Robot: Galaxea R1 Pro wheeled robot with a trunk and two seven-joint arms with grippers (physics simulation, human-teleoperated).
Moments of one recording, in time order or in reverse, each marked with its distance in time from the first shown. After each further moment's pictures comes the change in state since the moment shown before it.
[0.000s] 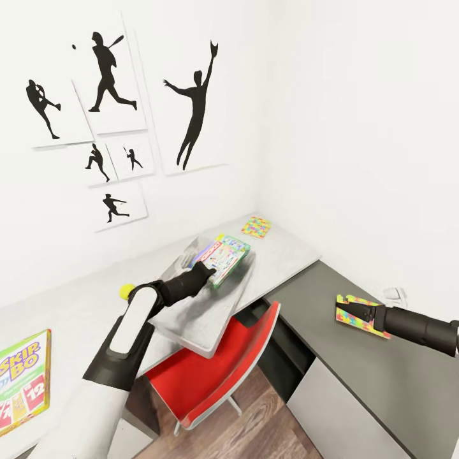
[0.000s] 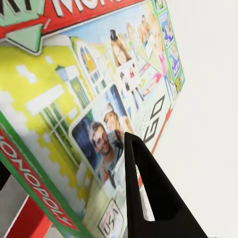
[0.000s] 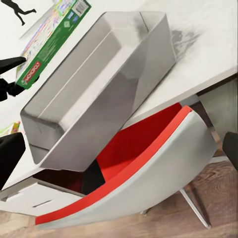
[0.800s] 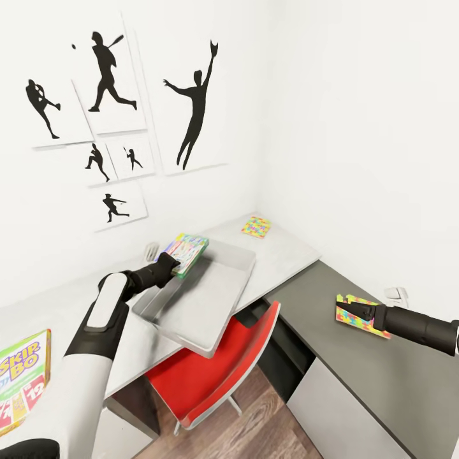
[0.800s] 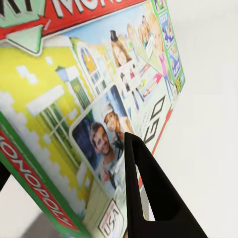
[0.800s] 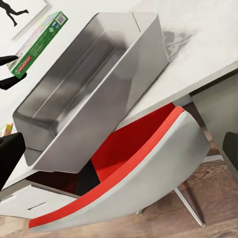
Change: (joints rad) left arm -0.111 0.061 0.240 0.170 0.006 -0.003 0.066; right arm -0.002 0.000 -0.001 0.000 0.000 0.000 -0.027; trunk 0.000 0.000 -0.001
